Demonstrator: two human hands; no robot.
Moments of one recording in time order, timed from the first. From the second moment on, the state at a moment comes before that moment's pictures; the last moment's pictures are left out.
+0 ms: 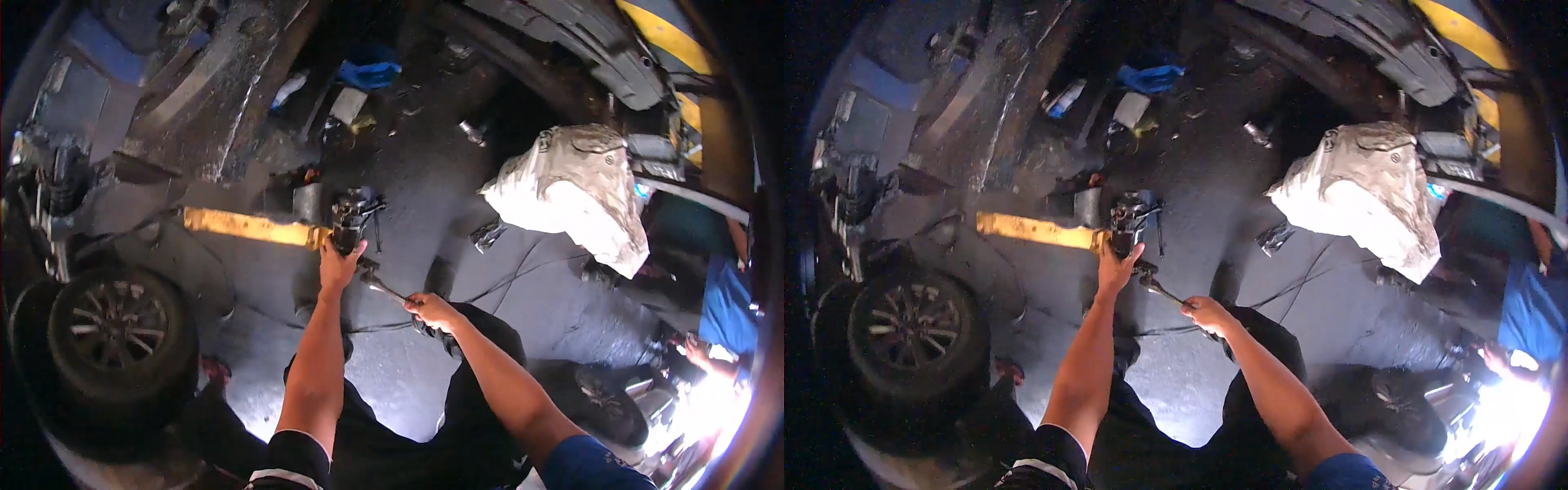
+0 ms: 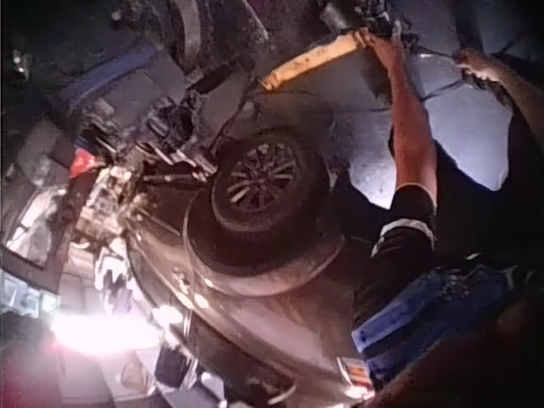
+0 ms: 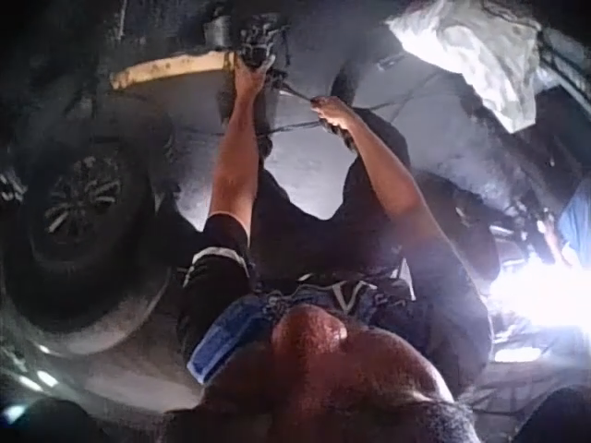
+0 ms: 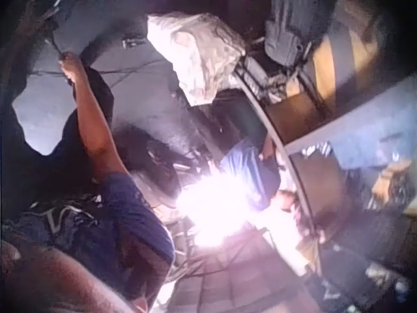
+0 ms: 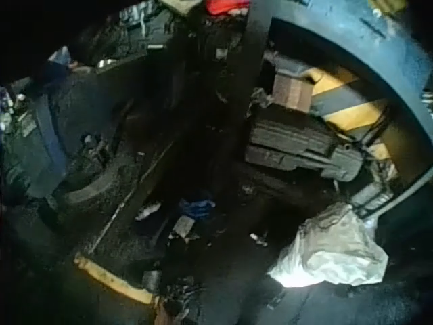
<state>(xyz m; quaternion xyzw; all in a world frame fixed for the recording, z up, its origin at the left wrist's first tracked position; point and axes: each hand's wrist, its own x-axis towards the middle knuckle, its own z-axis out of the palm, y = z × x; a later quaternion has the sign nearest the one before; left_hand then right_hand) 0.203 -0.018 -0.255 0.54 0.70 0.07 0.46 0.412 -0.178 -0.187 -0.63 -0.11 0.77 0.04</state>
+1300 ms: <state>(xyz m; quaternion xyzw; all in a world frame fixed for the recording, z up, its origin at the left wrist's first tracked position) 0.208 -0.040 -0.281 0.37 0.82 0.24 0.37 0.399 -0.145 -0.171 -0.66 -0.21 0.68 -0.24</state>
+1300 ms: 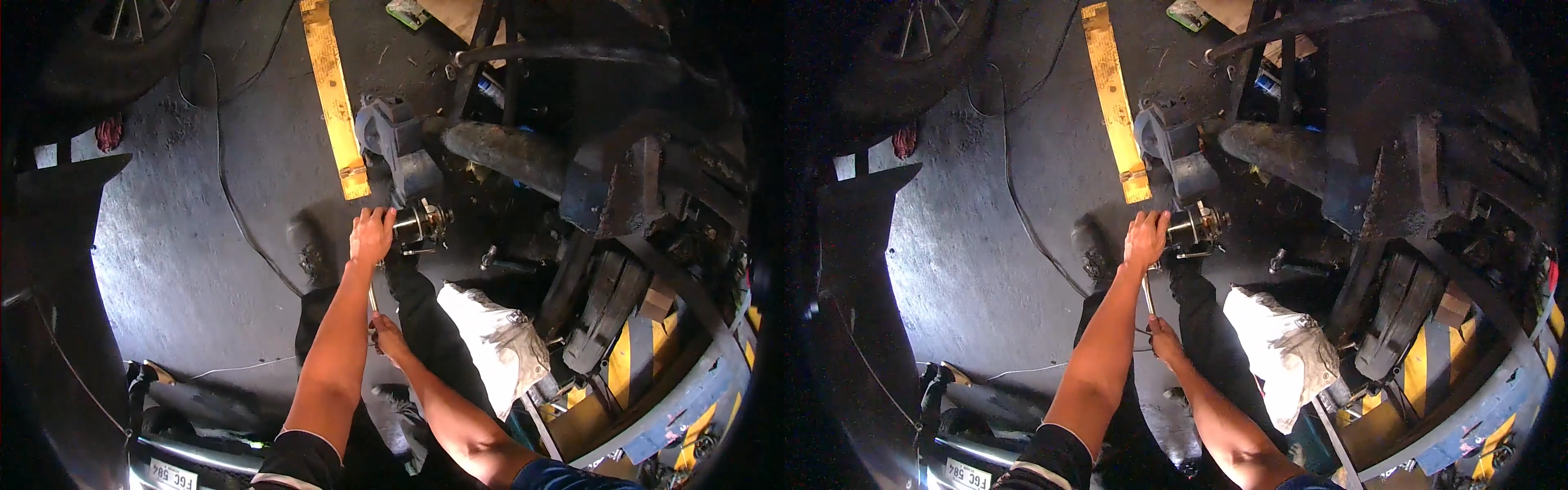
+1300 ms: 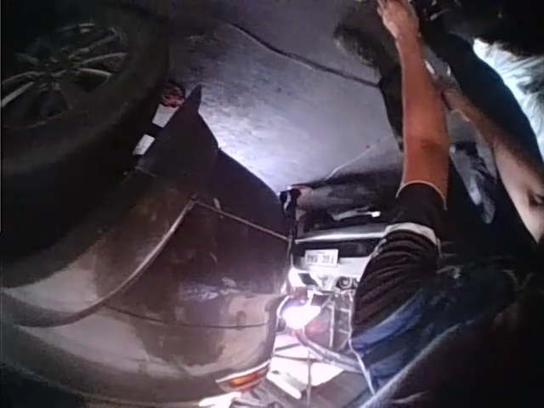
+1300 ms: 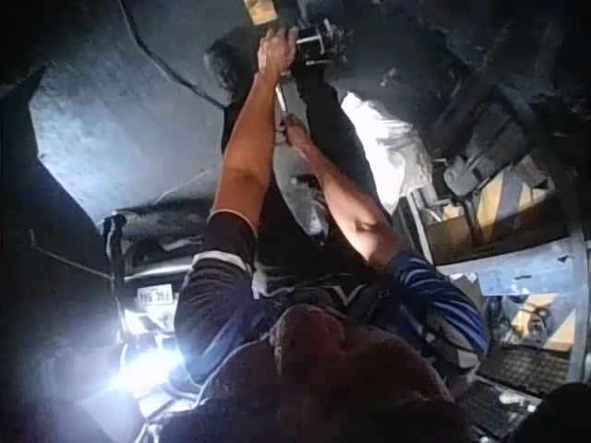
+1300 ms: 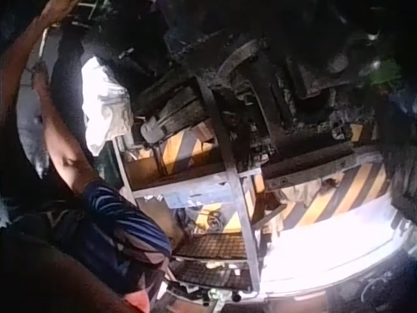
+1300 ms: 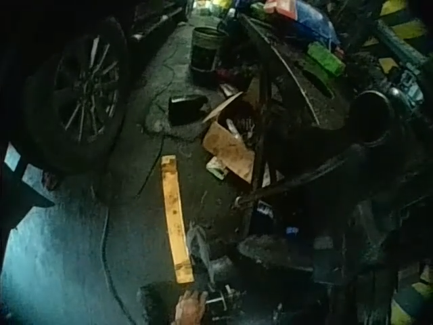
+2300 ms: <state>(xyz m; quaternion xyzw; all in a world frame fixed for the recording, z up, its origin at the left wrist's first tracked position) 0.219 -0.020 -0.284 0.26 0.90 0.18 0.30 0.365 -0.115 -0.133 -0.72 -0.12 0.63 -0.28</state>
